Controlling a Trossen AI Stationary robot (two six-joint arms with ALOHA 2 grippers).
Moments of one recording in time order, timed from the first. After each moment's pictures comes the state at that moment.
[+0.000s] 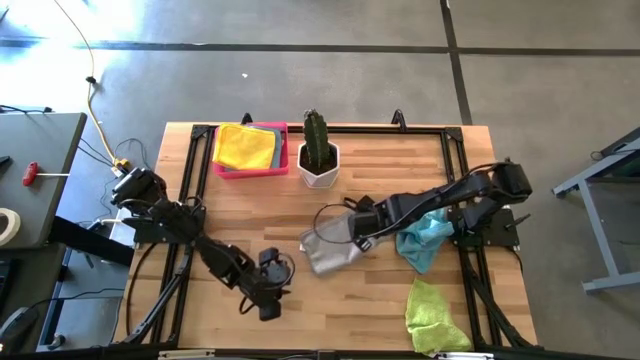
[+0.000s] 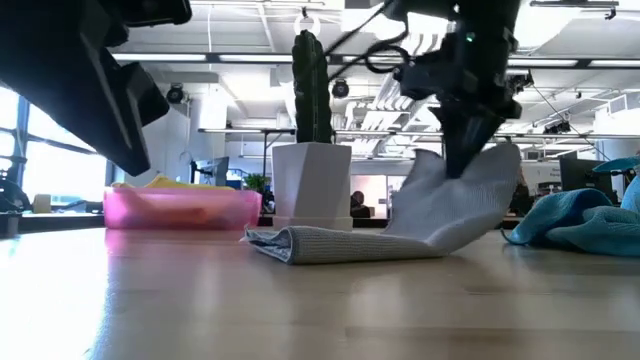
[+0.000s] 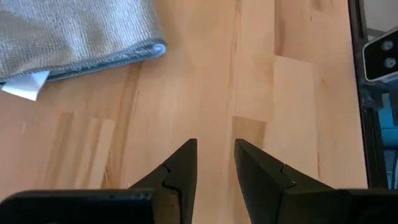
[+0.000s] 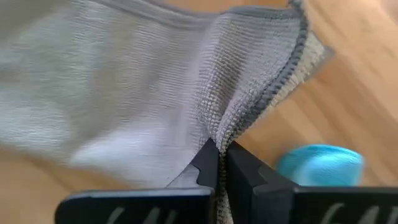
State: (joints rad) left arm -0.52 1.67 0.92 -0.22 -0.29 -0.72; right arm 0.19 1.69 1.20 -0.94 0.23 0.94
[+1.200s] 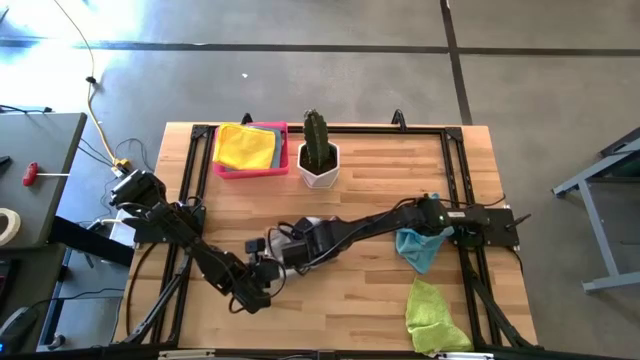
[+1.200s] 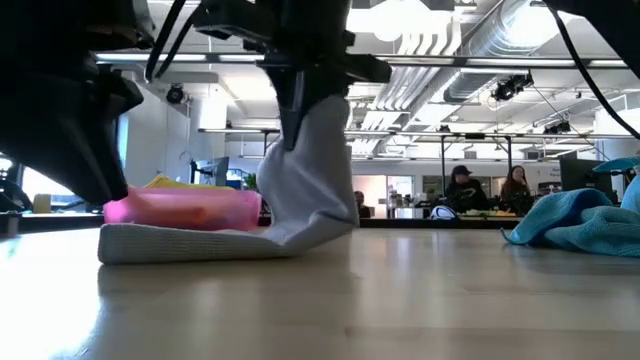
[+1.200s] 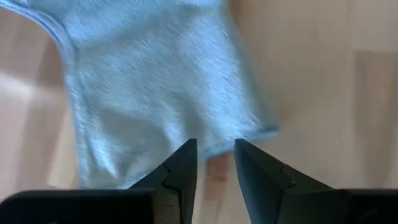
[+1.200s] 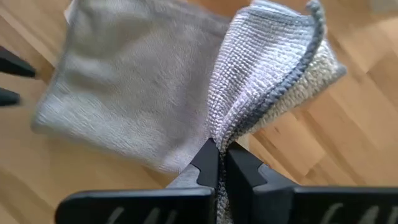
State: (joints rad) left arm -0.58 1.68 0.92 -0.53 -0.53 -0.72; right arm 0.27 2.42 2.36 -1.37 0.30 1.00
